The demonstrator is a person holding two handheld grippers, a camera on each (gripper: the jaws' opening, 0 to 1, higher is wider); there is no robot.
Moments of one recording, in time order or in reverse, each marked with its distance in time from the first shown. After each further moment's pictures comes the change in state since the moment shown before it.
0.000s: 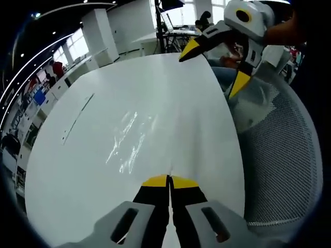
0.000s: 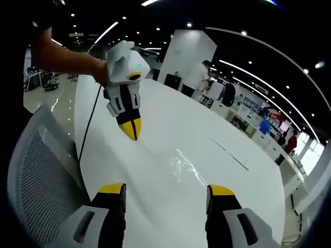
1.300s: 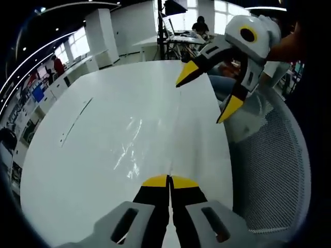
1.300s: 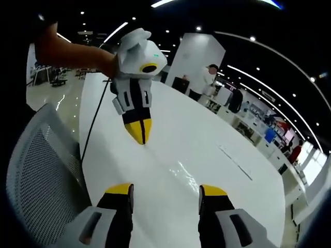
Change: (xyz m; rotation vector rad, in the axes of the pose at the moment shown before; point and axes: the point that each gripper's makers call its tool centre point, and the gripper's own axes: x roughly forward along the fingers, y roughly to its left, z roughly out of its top) left arm -0.010 -0.014 0.027 -0.036 -0.030 -0.037; right arm 0.010 0.010 0.015 -0.067 -0.029 0.038
